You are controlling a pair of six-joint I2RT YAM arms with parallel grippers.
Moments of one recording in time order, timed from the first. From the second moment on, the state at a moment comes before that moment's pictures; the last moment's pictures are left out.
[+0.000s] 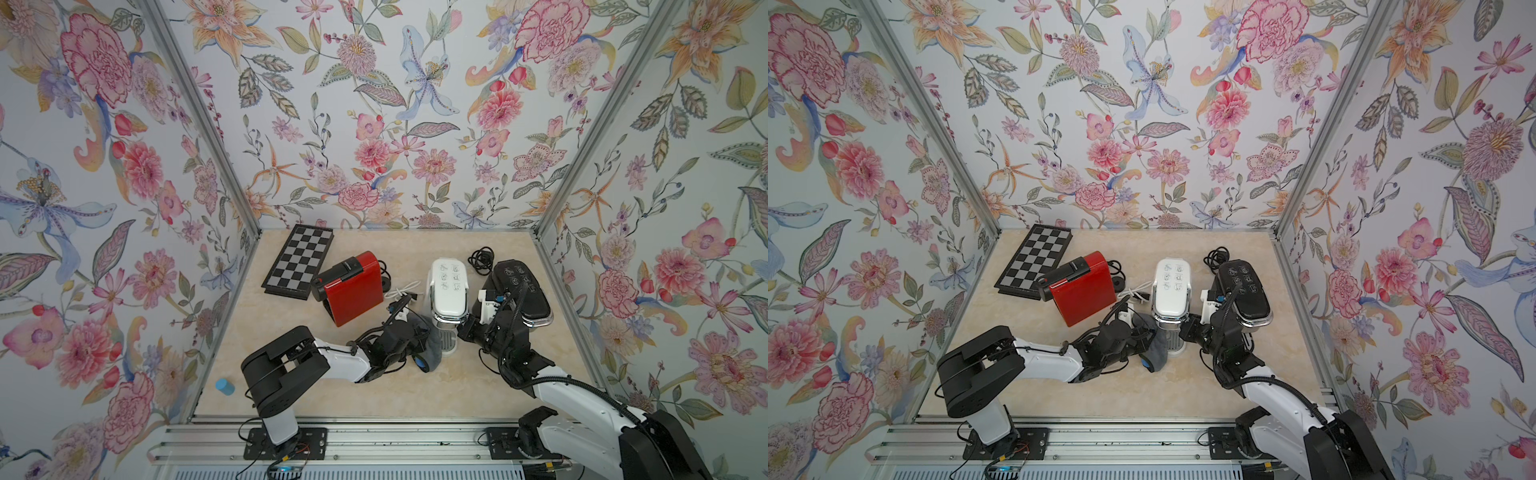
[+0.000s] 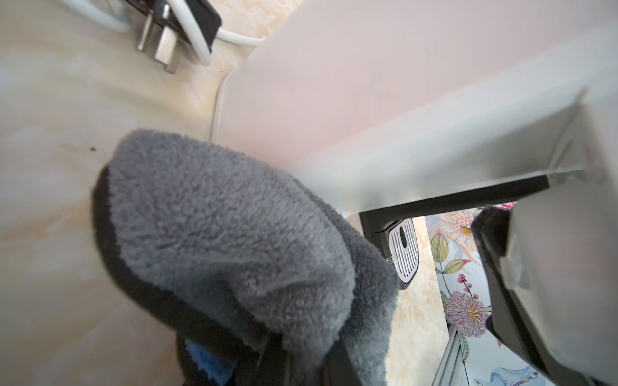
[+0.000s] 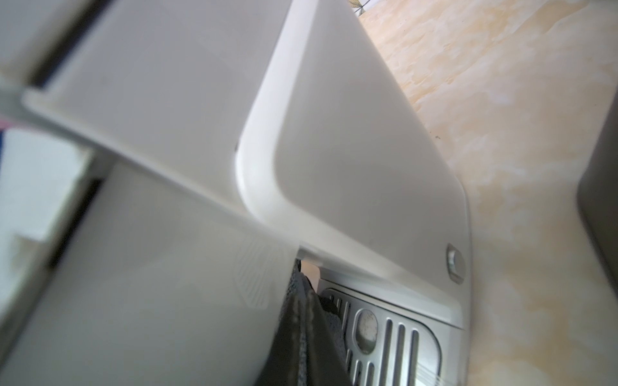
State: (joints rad) left arm -1.00 1.78 0.74 0.54 -0.10 -1.07; right arm 0.46 1.03 0.33 0.34 -0.19 0.73
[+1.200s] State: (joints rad) left arm -1.01 1.79 0.82 0.48 -0.14 -1.04; right arm 0.47 1.02 0.32 0.35 -0.17 0.74
